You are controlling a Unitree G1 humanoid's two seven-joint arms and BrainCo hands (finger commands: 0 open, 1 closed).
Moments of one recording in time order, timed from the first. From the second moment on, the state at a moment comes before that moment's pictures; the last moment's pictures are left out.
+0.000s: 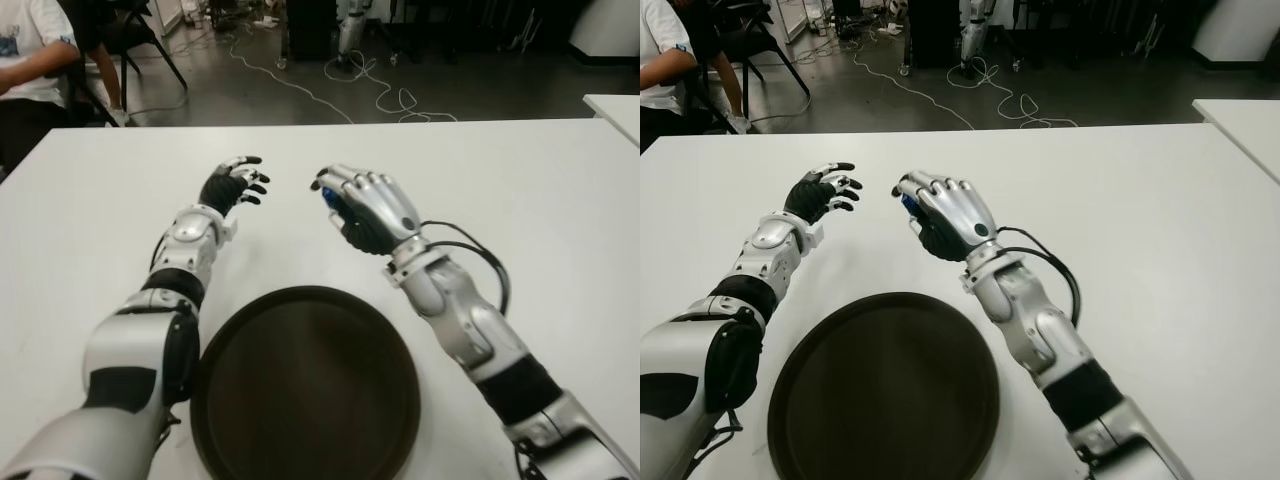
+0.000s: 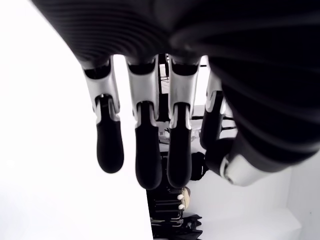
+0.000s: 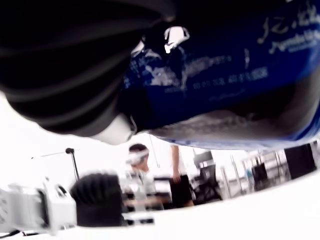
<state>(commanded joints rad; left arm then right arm) -0.93 0.12 0.21 1.34 0.03 -0.24 -0.19 -0.48 -0.16 0.44 0.21 -0.80 -0.06 -0.10</state>
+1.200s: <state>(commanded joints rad) -0.93 0.12 0.19 1.33 0.05 -0.26 -0.18 -0.39 -0.22 0.56 0.03 -0.56 -0.21 0.36</state>
